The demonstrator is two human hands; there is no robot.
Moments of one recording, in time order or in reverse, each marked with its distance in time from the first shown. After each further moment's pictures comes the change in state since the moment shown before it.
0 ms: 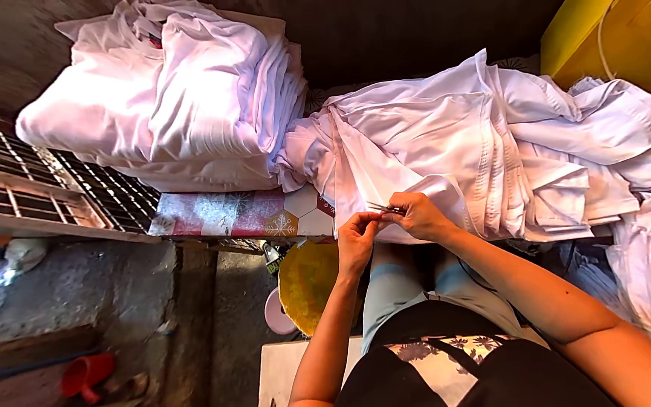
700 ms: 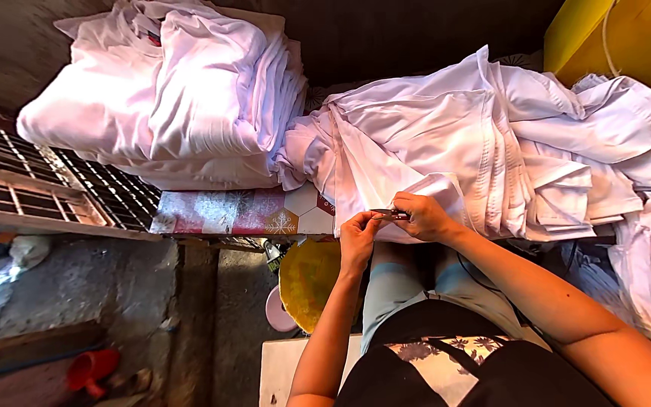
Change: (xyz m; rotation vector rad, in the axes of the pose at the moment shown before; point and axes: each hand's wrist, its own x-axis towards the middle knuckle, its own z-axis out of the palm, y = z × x) left_hand 0.005 -0.001 0.006 0.061 0.045 -0.101; right_hand -0.008 0.023 0.002 -0.186 0.048 -0.286
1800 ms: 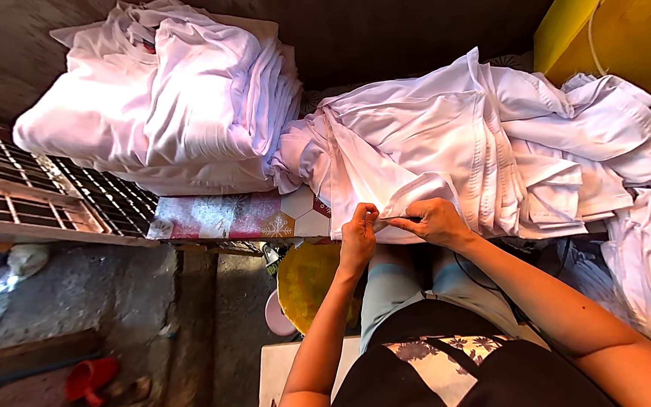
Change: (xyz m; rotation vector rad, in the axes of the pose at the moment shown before) left_hand 0.005 -0.005 0.003 0.439 -0.048 0.478; right_hand -0.026 -0.011 -0.022 -0.101 0.062 0.273
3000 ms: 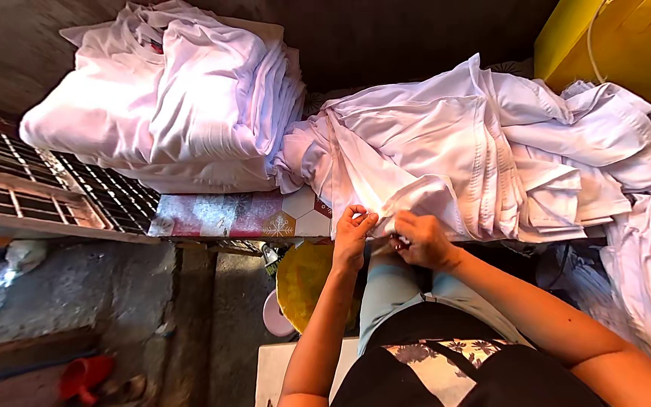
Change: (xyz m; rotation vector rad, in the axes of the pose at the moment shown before) left_hand 0.005 0.019 -0.013 -0.783 0.030 -0.555; right_hand -0.005 -0.026 0.030 0.029 0.267 -0.525
